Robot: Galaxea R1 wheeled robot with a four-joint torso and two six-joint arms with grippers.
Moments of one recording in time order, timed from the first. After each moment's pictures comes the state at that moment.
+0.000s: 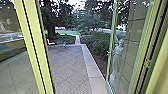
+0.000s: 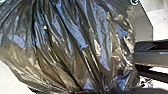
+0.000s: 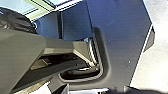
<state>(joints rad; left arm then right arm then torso) 1.52 3.03 -2.77 -0.49 0.07 0.61 -1.62 3.11 -2.77 -0.13 0.03 0.16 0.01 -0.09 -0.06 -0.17</state>
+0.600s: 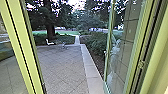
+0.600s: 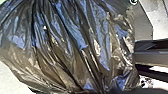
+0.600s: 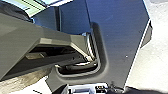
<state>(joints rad) 1.52 3.03 -2.77 -0.48 0.07 0.61 -1.63 3.11 -2.78 -0.13 0.03 0.16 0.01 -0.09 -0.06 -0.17</state>
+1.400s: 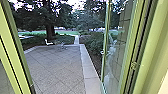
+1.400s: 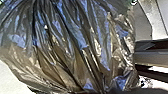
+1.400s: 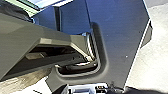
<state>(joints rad) 1.52 3.03 -2.77 -0.47 0.08 0.61 -1.63 3.11 -2.78 -0.13 0.03 0.16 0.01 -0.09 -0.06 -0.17</state>
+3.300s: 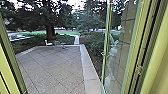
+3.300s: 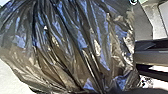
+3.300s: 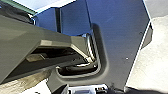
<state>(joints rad) 1.52 3.03 -2.77 -0.47 0.07 0.61 -1.63 3.11 -2.78 -0.13 0.03 0.15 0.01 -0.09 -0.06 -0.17</state>
